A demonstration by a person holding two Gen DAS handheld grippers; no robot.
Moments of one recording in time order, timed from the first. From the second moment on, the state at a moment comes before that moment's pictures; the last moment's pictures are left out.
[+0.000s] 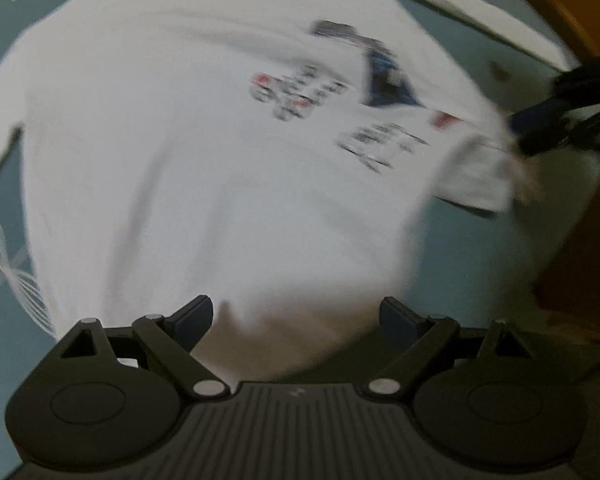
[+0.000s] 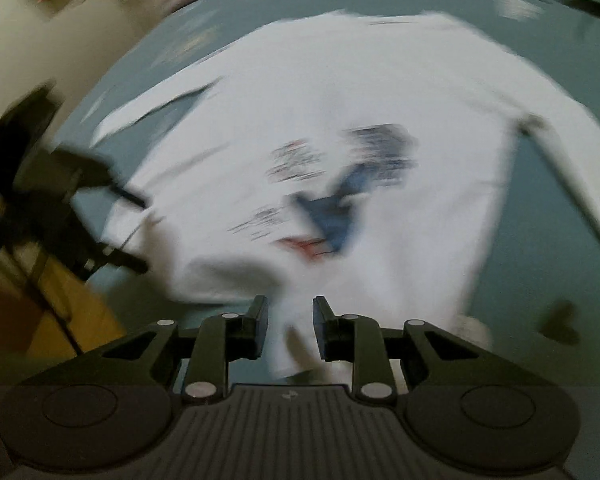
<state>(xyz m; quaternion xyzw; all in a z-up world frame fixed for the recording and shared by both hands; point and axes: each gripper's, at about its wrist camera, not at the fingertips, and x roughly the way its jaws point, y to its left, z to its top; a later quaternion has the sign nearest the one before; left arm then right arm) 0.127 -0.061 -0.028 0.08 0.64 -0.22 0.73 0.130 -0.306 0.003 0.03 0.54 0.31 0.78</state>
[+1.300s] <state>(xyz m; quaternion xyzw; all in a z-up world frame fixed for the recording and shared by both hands) 0.114 -0.147 -0.045 0.30 0.41 -0.36 0.78 0.104 -0.251 -0.047 -0.28 0.48 0.40 0.73</state>
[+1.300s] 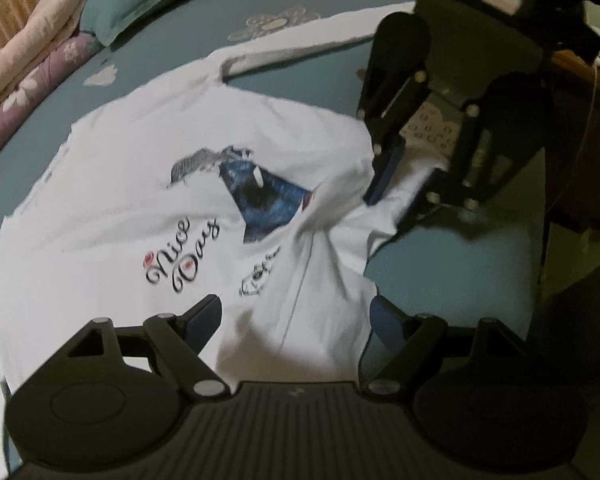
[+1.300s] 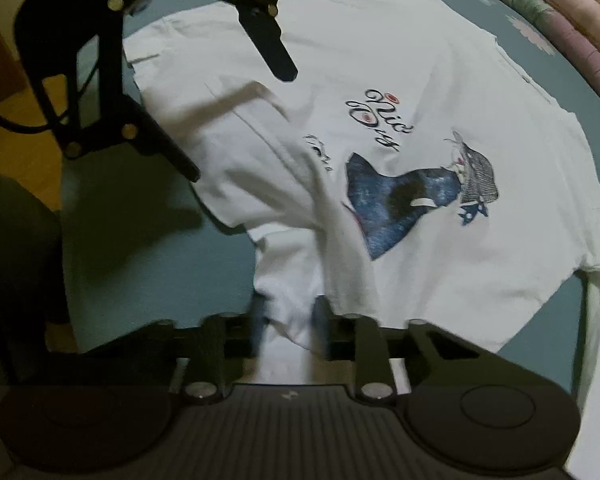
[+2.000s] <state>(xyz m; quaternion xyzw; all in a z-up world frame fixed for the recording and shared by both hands) 0.098 -0.195 -0.069 0.34 0.38 -0.44 0.74 0.134 -0.322 -0.023 0.00 0.62 0.41 0.67</state>
